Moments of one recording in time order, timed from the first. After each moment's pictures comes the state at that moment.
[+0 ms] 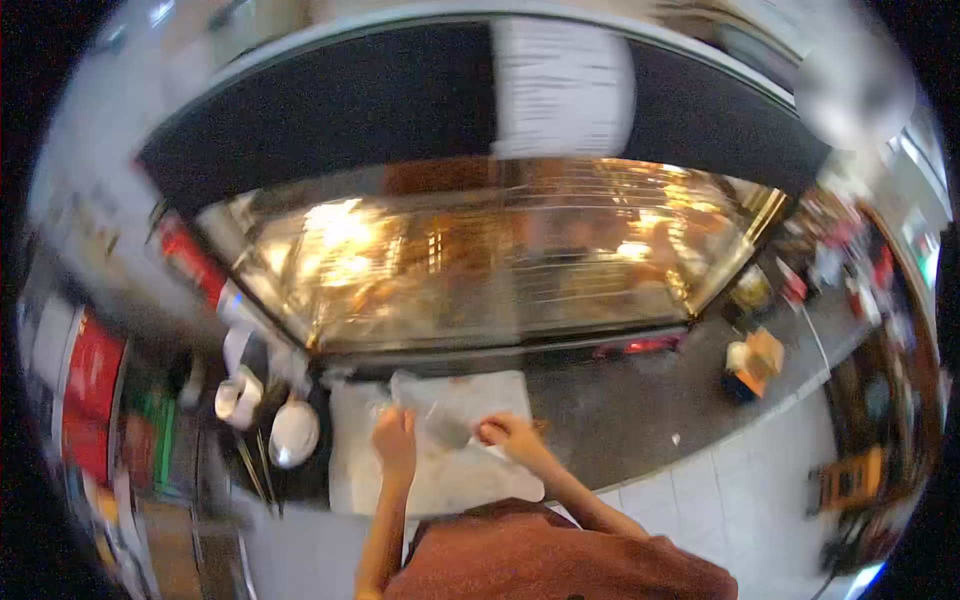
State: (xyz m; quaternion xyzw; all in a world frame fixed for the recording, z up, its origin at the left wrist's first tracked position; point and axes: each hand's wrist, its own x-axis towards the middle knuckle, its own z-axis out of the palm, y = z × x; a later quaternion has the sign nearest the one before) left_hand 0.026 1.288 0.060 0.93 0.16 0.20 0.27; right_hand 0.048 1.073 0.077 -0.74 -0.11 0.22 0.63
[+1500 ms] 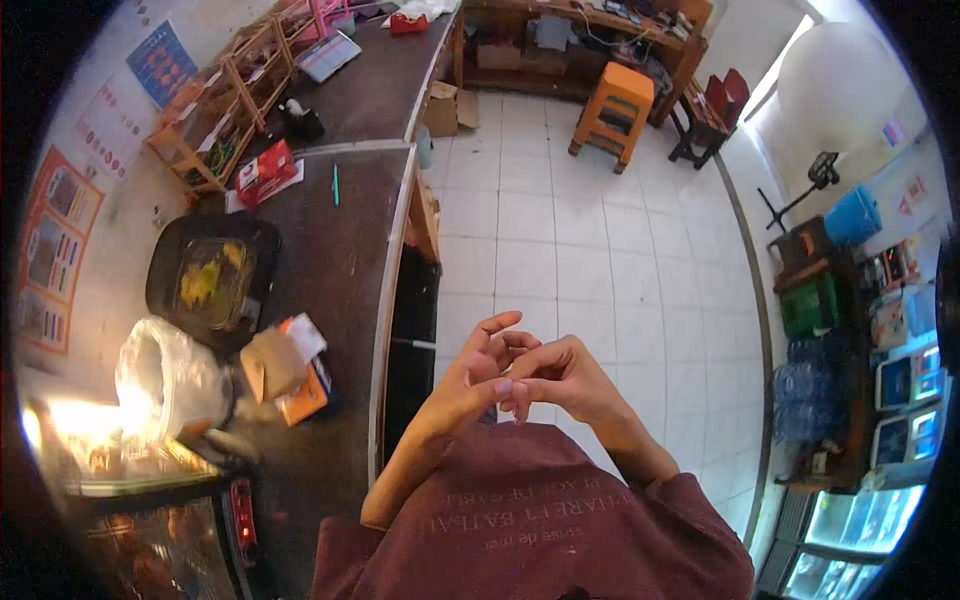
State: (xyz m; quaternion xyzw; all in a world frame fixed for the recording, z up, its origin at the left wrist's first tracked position) left_hand -0.075 0.409 0.175 0.26 -0.35 -0.73 0.53; right_hand -0.227 0.364 0.204 -0.52 0.24 -0.25 0.78
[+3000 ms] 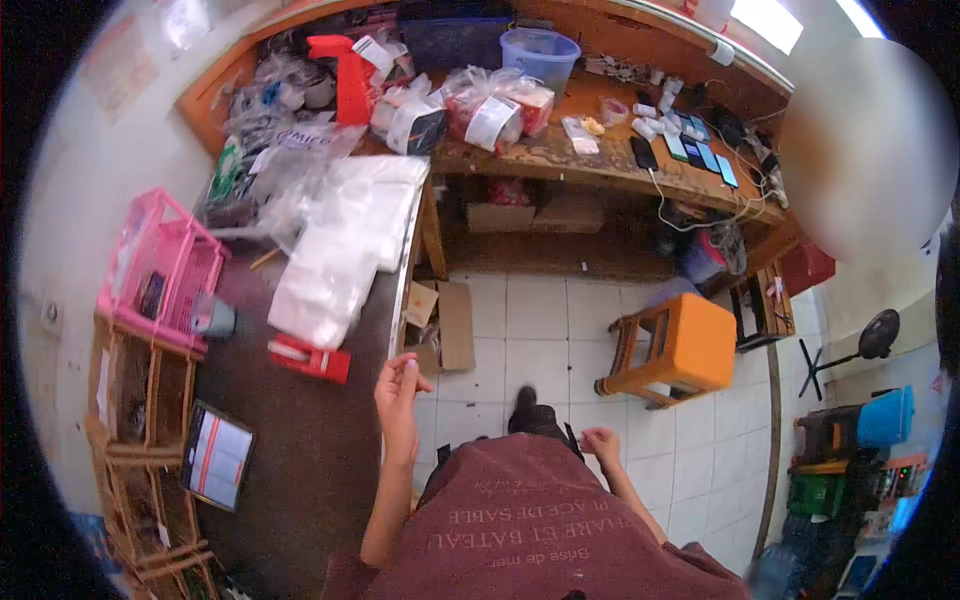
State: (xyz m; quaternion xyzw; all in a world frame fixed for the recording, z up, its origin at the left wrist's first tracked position) left_hand 0.209 -0.821 0.118 0.57 -0.23 -0.41 0.68; right_hand -0.156 -0.799 -0.114 -0.37 0.65 -0.32 0.59
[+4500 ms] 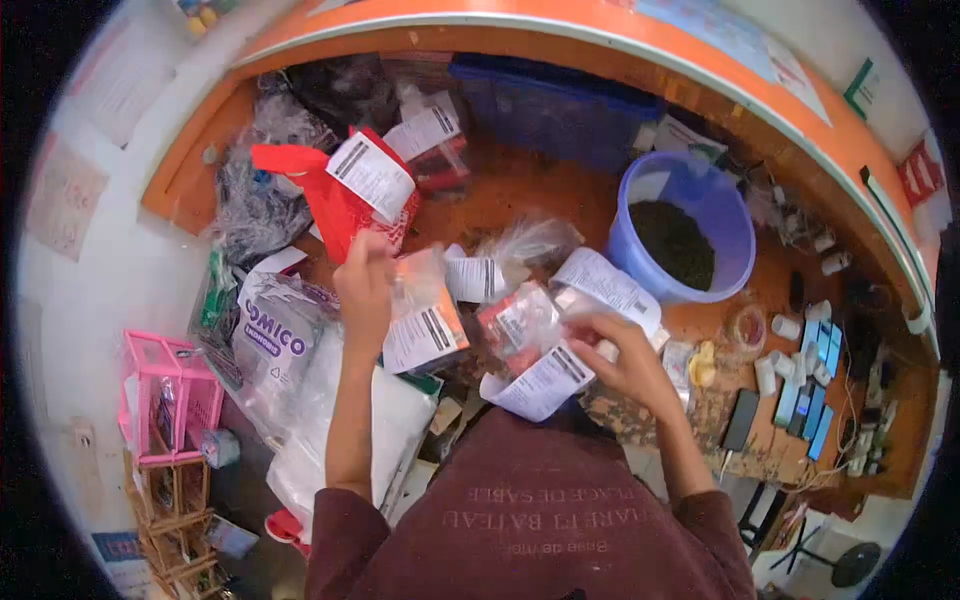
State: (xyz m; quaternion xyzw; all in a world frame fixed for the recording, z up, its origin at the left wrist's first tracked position) left_hand 0.426 -1.499 0.195 0.69 -0.41 -0.03 0.59; right_hand 0.146 -1.605 0.199 -0.84 0.23 -0.18 0.46
